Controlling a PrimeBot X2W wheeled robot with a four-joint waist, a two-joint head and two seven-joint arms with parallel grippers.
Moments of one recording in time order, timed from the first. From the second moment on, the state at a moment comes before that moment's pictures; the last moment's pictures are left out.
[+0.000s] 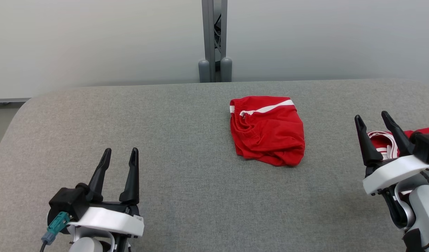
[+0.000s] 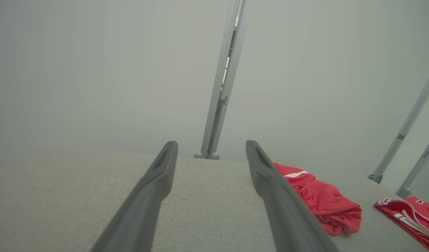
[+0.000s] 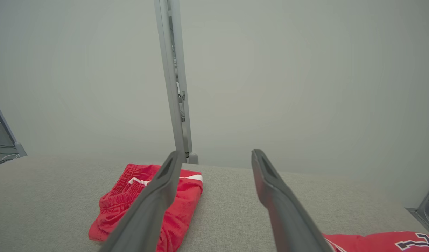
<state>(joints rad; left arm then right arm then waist) -0.11 0.05 -0.07 0.23 -0.34 -0.10 -0.26 -0.41 -0.30 0.22 0.52 0.40 0.13 -0.26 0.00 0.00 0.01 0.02</state>
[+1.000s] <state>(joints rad) -0.21 0.05 -0.18 0.24 -0.31 -0.12 -0.26 -0.68 -0.41 0.44 0.71 1.11 0.13 0.16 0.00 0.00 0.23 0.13</state>
